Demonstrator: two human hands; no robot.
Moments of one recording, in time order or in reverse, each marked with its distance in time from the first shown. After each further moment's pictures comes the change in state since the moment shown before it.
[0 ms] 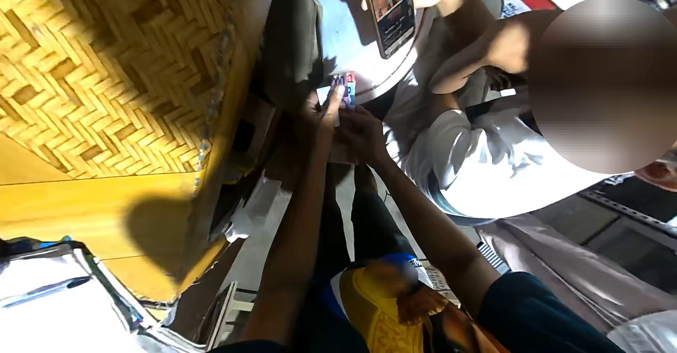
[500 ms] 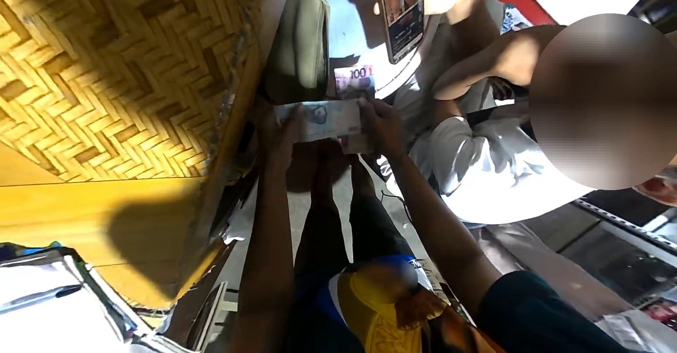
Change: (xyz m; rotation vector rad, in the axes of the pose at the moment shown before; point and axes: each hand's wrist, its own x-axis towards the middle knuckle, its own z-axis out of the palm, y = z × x) left_hand 0.001 0.004 -0.086 0.040 -0.063 -0.131; right_hand 0.026 0.012 -0.019 0.107 0.129 0.279
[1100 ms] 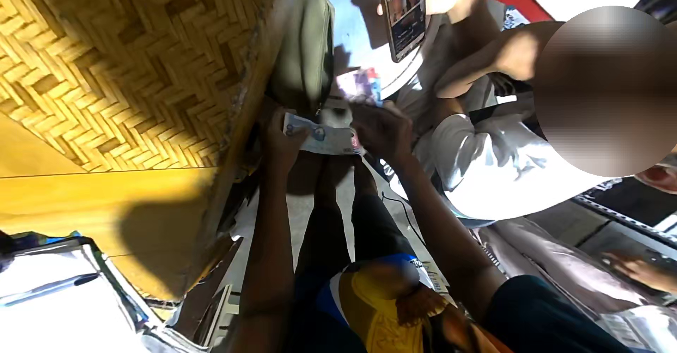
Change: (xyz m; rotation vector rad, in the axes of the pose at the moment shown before) left_hand -0.010 0.005 -0.021 0.501 -0.080 0.045; right_hand -0.030 -0.008 -0.005 -0.444 0.032 -0.511
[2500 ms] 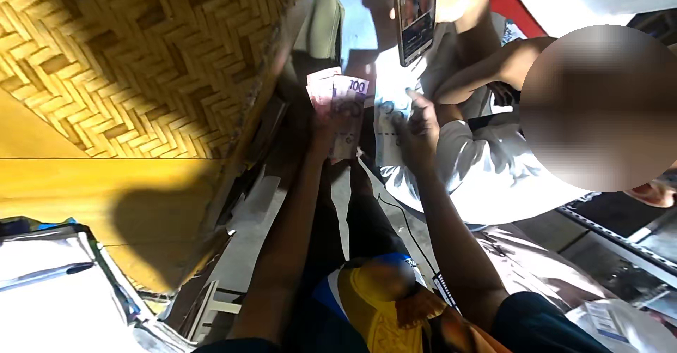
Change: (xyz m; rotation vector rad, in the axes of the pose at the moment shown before) left_hand 0.014 0.022 0.073 -0.598 -0.015 -0.170; right_hand -0.003 -0.005 -0.035 0.470 0.097 0.259
